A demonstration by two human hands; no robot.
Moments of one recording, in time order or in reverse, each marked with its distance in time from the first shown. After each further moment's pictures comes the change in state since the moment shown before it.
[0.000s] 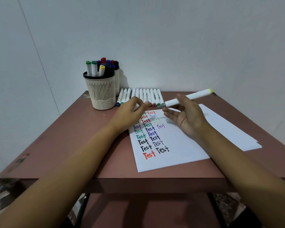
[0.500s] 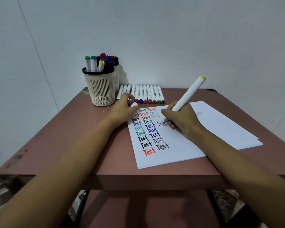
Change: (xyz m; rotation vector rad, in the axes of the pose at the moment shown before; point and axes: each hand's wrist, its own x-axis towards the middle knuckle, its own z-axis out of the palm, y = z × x) left_hand 0.011 -0.022 -0.002 -0.052 -0.034 -0.180; right_hand -0.006 0.018 0.001 -0.644 0.061 -0.092
